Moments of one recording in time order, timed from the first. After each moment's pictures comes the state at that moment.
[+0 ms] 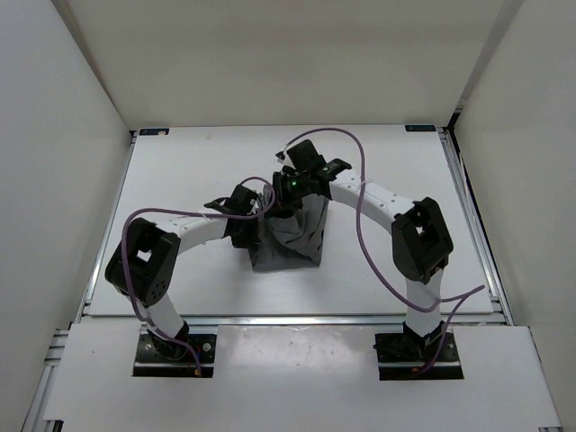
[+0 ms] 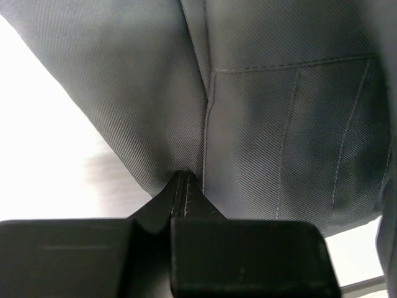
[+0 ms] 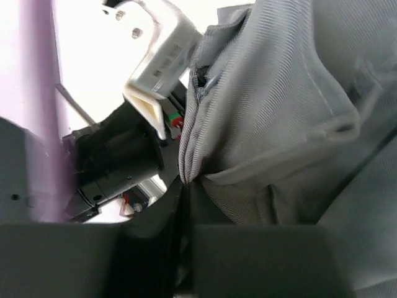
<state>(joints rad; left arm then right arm) -0.53 1.70 0.96 -0.39 0.01 -0.52 0.70 1.94 1.62 -0.55 -0.48 0.61</state>
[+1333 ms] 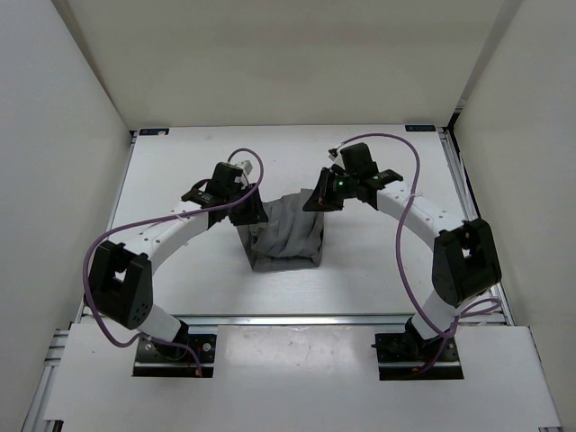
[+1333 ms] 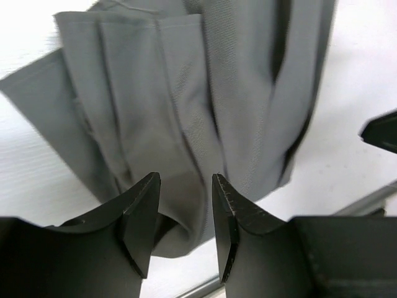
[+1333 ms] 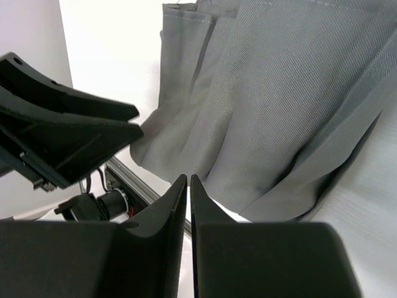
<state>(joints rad) -0.46 1.50 1.06 -0.41 0.19 -0.53 0.49 1.66 1.26 -0.40 -0.51 0.67</state>
